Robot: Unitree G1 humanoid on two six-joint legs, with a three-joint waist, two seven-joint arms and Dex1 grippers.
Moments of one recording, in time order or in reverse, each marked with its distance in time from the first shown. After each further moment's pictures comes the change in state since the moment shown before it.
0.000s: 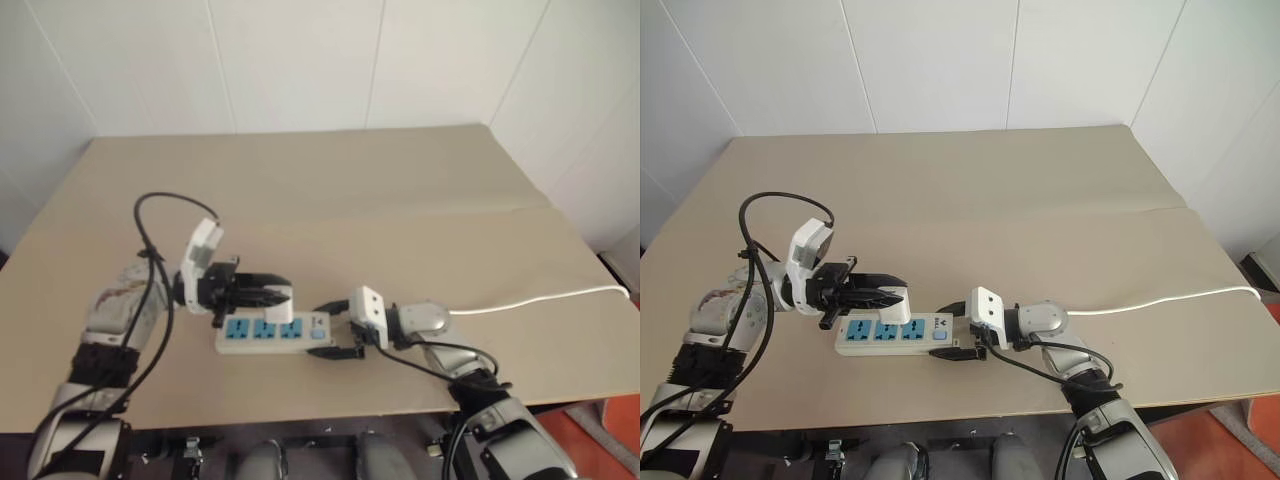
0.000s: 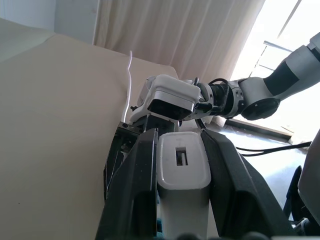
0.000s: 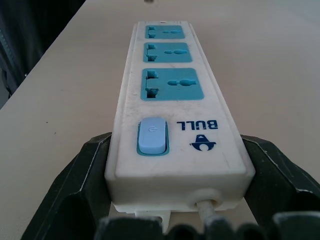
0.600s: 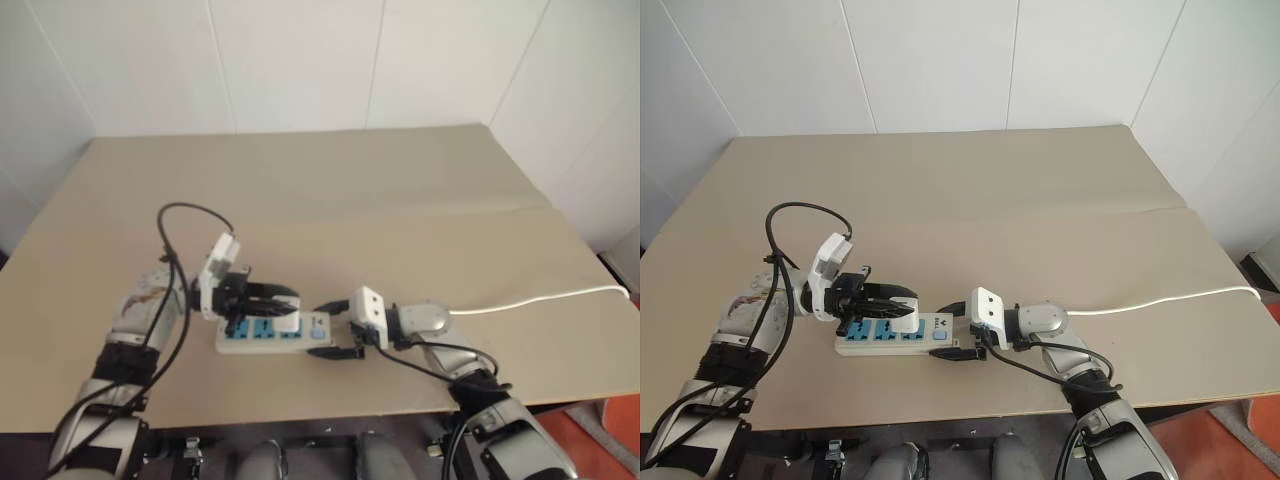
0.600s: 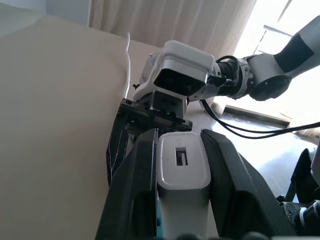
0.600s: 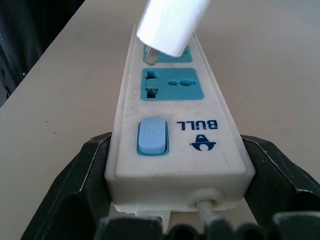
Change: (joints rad) left arm -0.016 -0.068 -0.054 0.106 0.121 -0.106 -0.046; right arm 0.002 -0.001 0.000 0.000 -0.003 -0.005 -0.003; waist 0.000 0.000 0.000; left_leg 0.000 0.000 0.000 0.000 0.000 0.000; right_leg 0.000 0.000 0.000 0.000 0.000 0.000
